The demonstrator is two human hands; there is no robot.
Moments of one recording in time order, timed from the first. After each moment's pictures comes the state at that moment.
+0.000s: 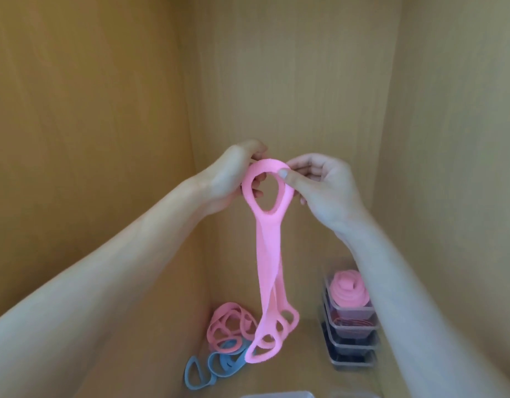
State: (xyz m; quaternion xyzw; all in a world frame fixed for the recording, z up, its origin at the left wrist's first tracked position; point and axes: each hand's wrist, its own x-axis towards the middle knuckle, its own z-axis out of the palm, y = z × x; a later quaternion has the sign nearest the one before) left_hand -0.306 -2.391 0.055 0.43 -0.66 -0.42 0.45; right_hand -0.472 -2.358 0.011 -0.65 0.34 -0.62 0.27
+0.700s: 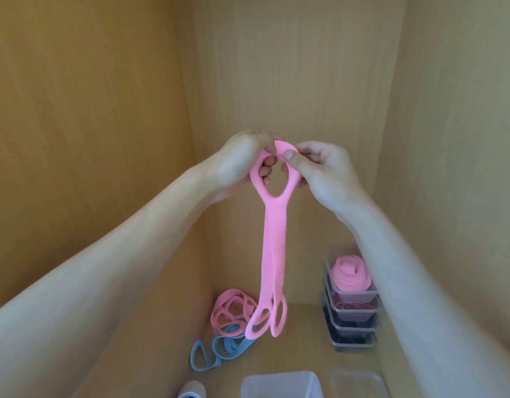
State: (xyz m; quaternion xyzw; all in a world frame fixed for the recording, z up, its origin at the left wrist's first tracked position) left_hand -0.309 -2.369 0.051 0.37 -0.71 -0.42 0.43; right_hand -0.470 -2.370 0.005 -0.66 0.37 -0.60 0.25
